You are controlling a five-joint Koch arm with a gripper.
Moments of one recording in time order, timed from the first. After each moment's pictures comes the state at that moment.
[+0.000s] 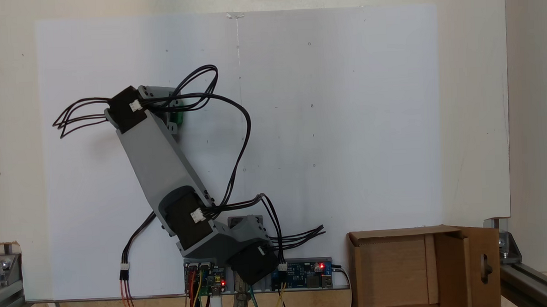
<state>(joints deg) -31.7 64.4 88.4 42.5 36.3</state>
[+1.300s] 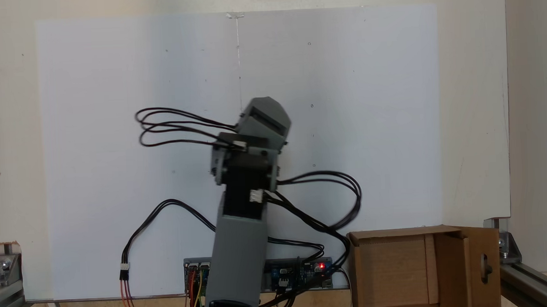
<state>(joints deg) 12.9 103.9 84.6 62.3 24.6</state>
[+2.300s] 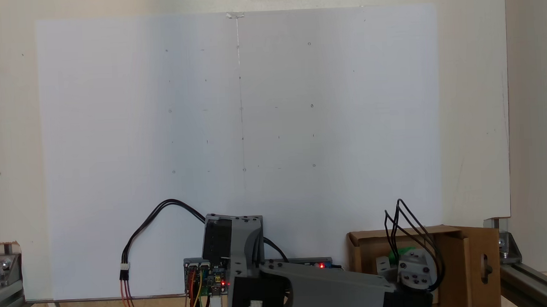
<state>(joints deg) 98.9 84.7 84.6 44.8 -24.6</state>
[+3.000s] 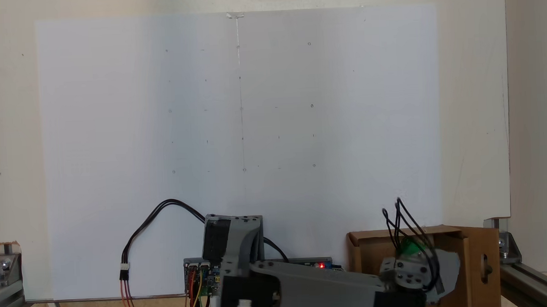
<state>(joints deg) 96.2 90.6 84.5 41.6 -23.3</state>
